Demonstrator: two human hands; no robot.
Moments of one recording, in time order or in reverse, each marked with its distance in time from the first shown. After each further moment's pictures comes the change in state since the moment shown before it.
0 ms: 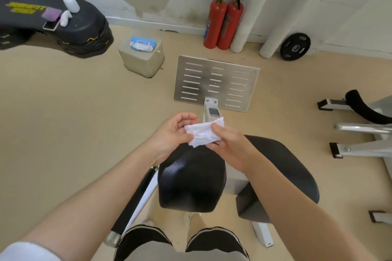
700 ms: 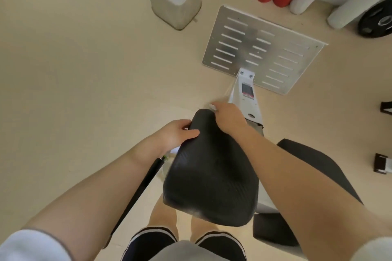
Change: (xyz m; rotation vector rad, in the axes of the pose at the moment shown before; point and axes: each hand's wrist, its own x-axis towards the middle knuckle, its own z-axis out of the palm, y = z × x) left_hand 0.084 -0.105 -0.063 0.238 0.087 -0.513; right_hand 0.206 0.050 -0.031 -1.595 0.073 0.133
